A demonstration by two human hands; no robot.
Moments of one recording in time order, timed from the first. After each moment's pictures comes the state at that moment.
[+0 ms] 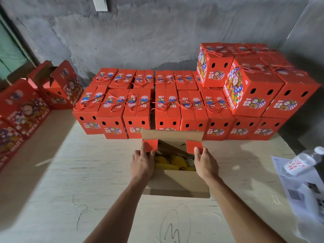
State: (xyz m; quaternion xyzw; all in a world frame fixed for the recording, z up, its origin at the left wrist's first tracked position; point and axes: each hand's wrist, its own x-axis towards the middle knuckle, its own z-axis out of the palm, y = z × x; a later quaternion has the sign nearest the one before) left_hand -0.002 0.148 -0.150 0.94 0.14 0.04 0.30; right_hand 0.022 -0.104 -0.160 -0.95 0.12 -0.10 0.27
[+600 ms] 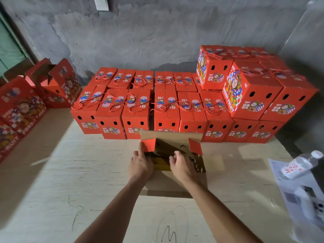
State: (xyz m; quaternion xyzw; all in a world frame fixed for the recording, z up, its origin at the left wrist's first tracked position) left_hand -0.001 0.149 -0.151 0.95 0.15 0.03 0.29; right_hand 0.013 -0.029 -0.151 -0.95 -0.01 -0.03 0.30
